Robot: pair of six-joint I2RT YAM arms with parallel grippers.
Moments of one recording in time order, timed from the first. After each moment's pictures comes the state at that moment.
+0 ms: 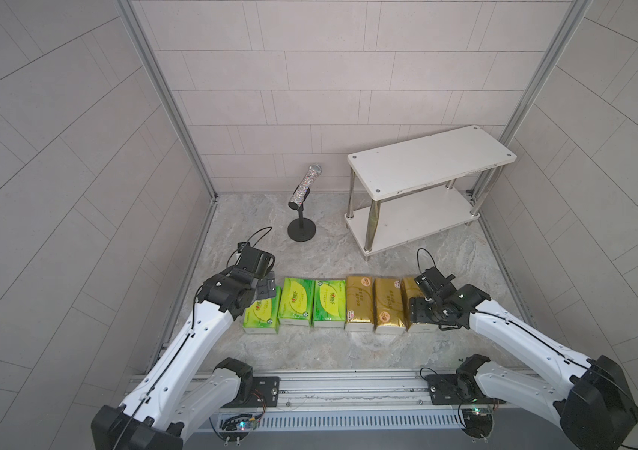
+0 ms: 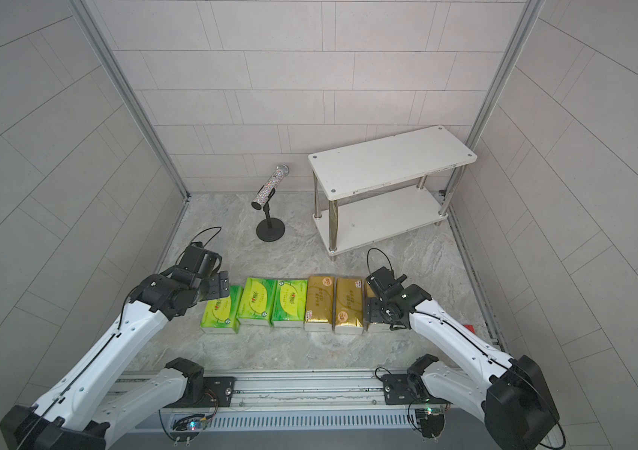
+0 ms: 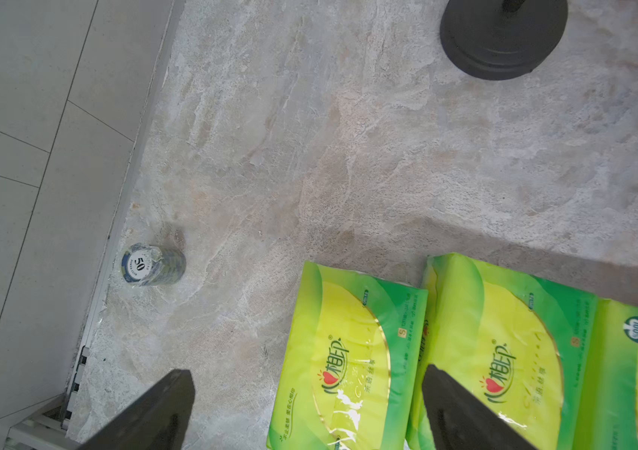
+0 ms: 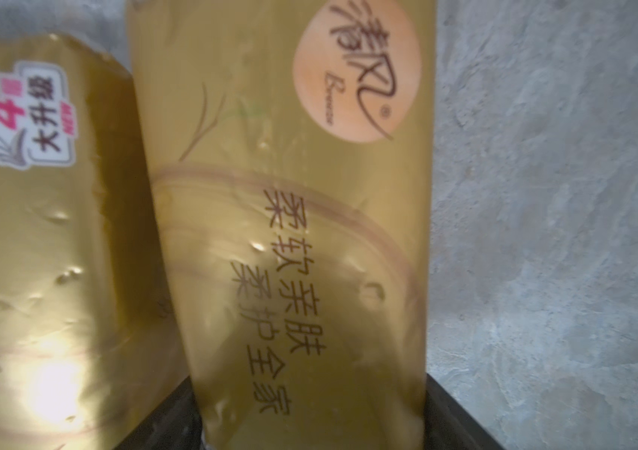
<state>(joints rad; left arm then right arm) -0.35 0.96 0.91 -1.03 -0.39 -0.43 0.49 1.04 0.65 -0.88 0.16 0.60</state>
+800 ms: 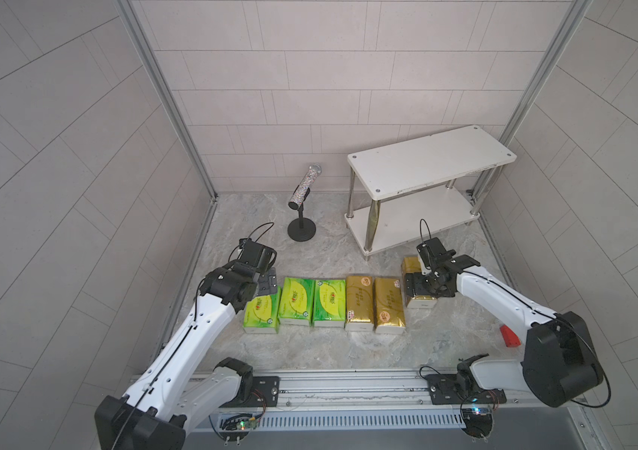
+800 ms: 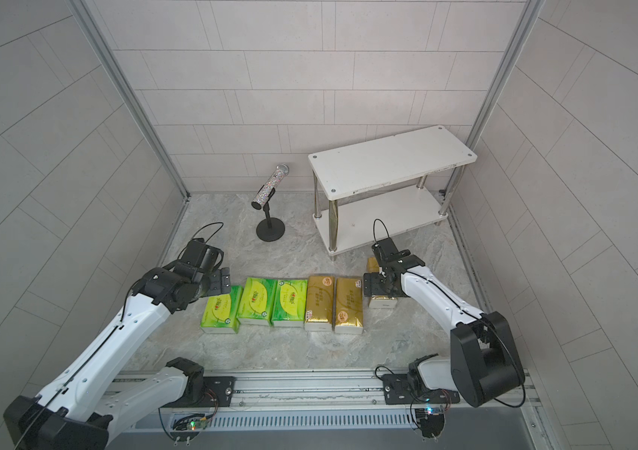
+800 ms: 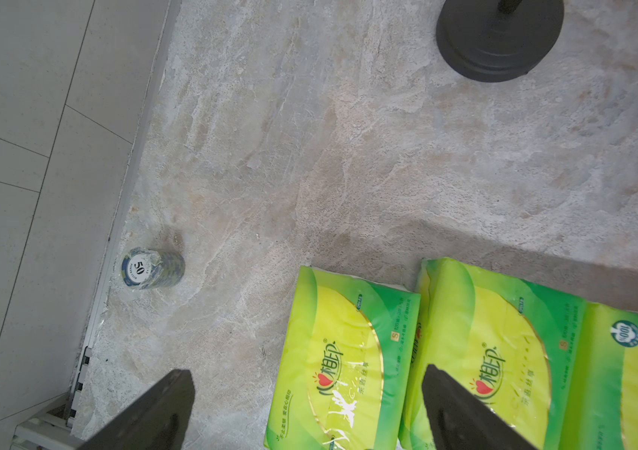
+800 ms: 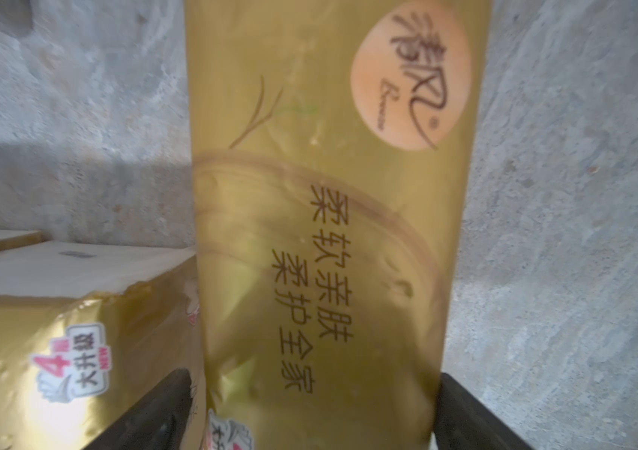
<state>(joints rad) -0.35 1.01 0.96 -1.05 -0.39 -0.43 0.29 1.29 0.84 -0.78 0.07 0.34</state>
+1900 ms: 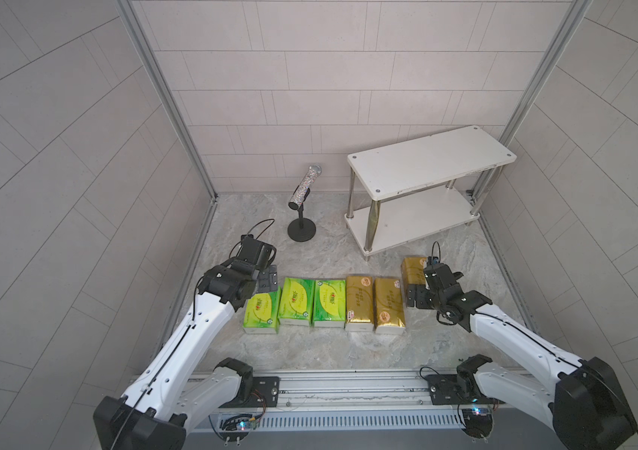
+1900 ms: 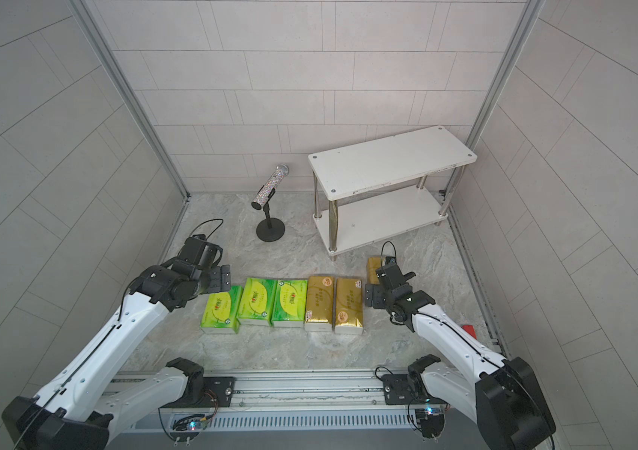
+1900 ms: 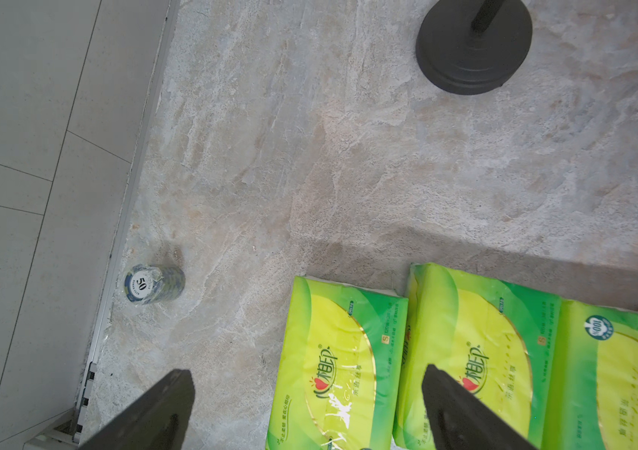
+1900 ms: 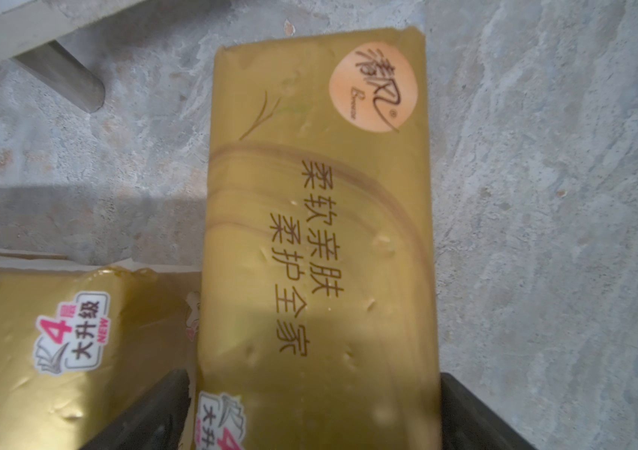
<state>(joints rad) -0.35 1.02 1.00 -1.05 -0.37 -0.39 0.37 1.05 0.52 -0.45 0.20 0.41</state>
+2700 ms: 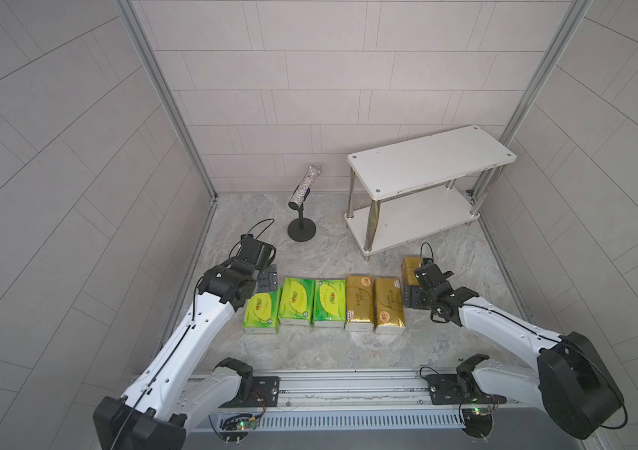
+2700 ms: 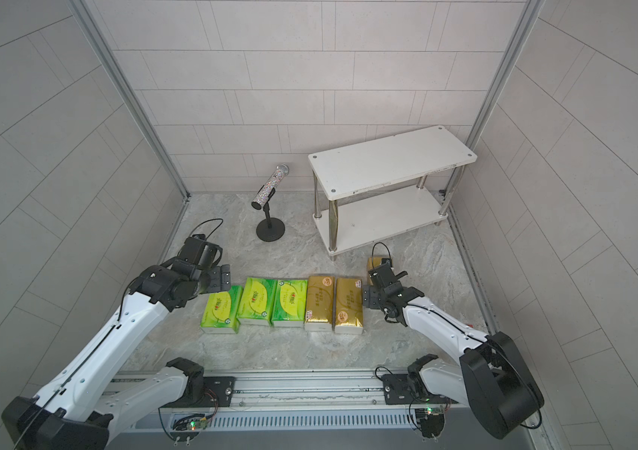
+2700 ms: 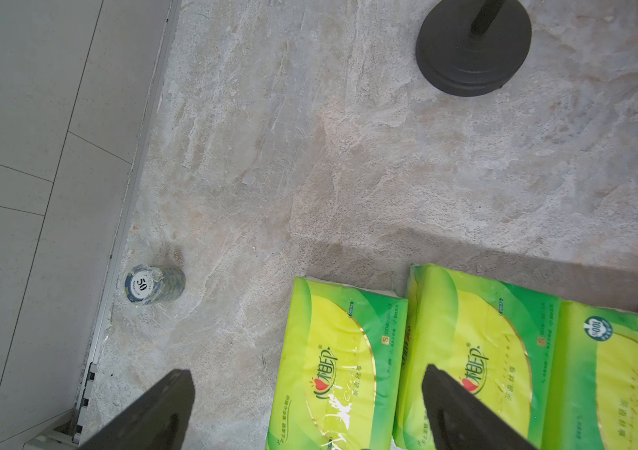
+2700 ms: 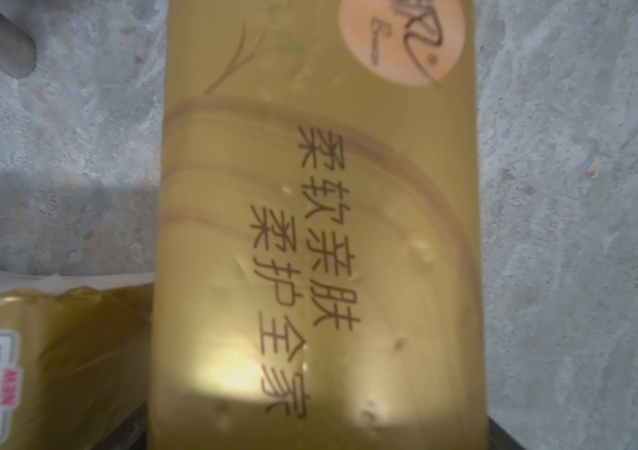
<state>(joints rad) -0.35 1.02 1.00 -1.05 -0.38 -0.39 0.41 1.17 0.53 -0.40 0.24 0.45</state>
